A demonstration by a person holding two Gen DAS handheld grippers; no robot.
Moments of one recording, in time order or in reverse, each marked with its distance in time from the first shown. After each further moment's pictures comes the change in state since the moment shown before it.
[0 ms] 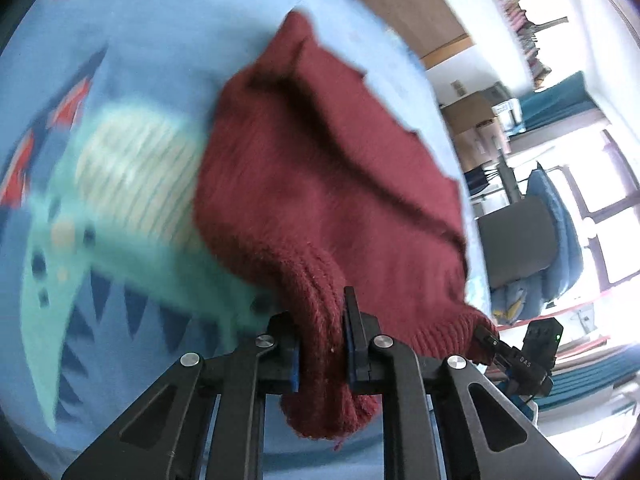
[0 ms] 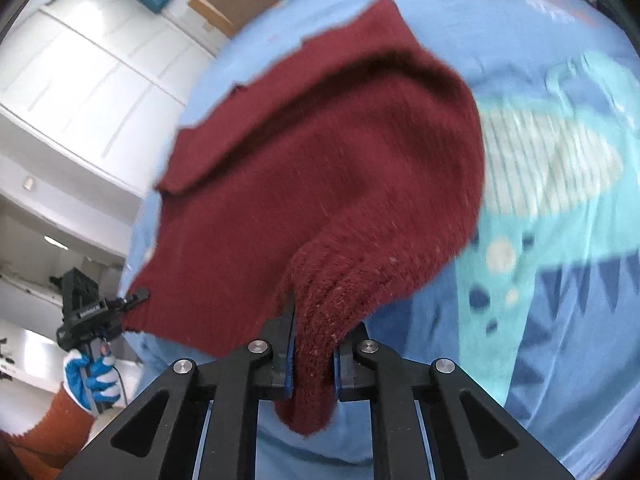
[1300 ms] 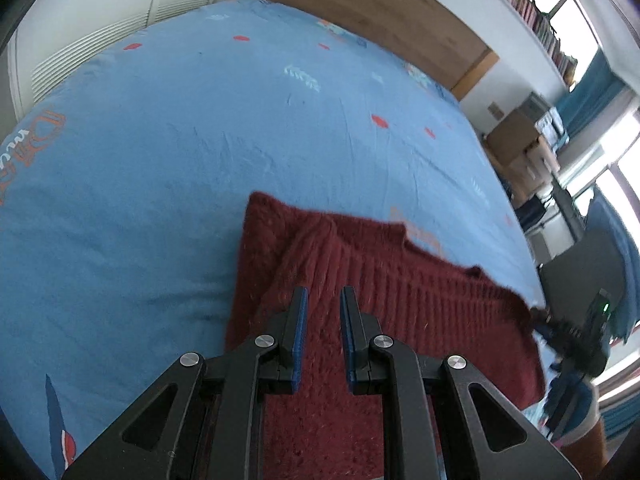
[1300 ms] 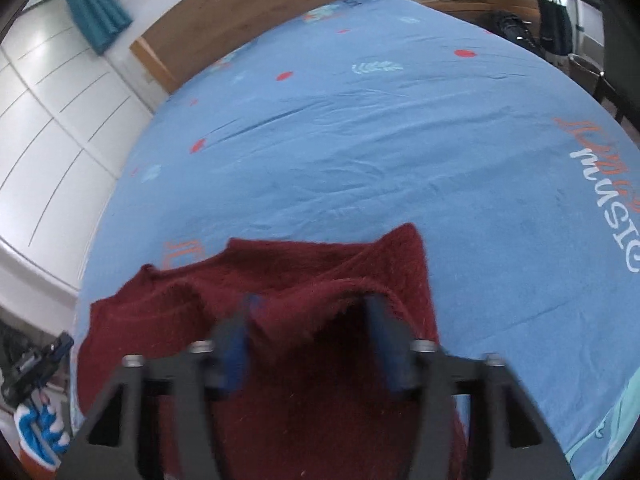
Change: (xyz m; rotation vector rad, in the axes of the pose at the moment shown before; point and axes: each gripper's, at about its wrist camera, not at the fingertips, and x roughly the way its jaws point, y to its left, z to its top) left arm 0.087 -0.014 0.191 0.138 -0.141 0.270; right arm 0.100 -0.029 0.260 0.058 -0.131 -0.269
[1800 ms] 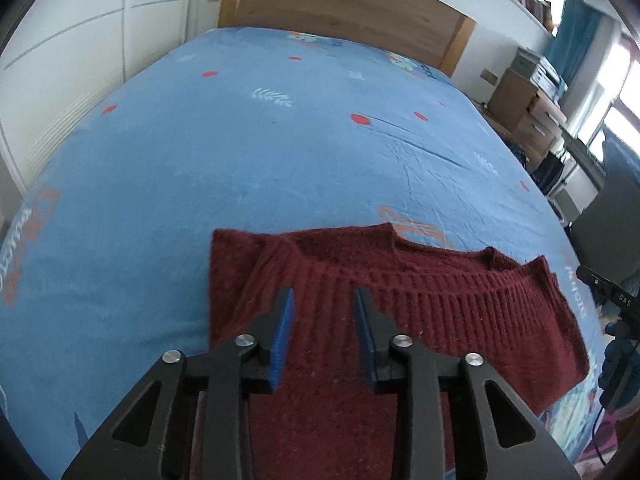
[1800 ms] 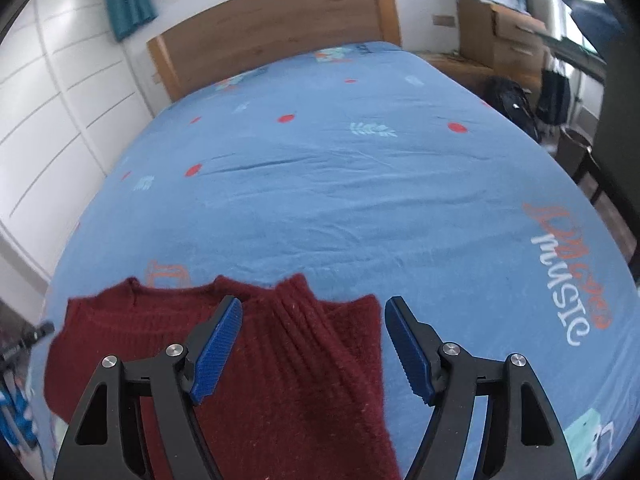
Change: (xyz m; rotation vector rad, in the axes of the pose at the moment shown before) left arm 0.024 -0.062 -0.001 0.216 -0.037 0.131; right arm -0.037 0.026 0.009 -0.212 -0.121 -0.111
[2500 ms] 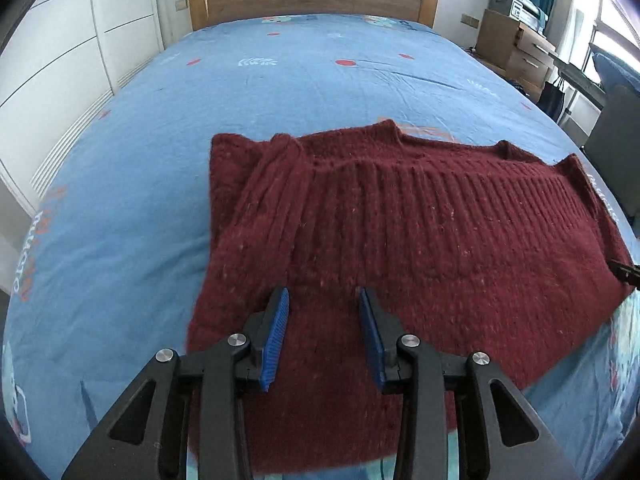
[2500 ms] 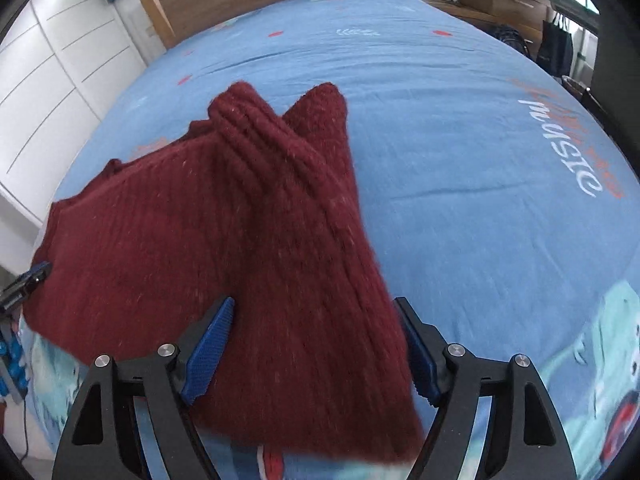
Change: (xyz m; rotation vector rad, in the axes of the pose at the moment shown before) left arm 0.028 -0.007 -0.077 0.178 0.063 0.092; right arm 0.004 -0.038 -0.123 0.036 0.182 0.003
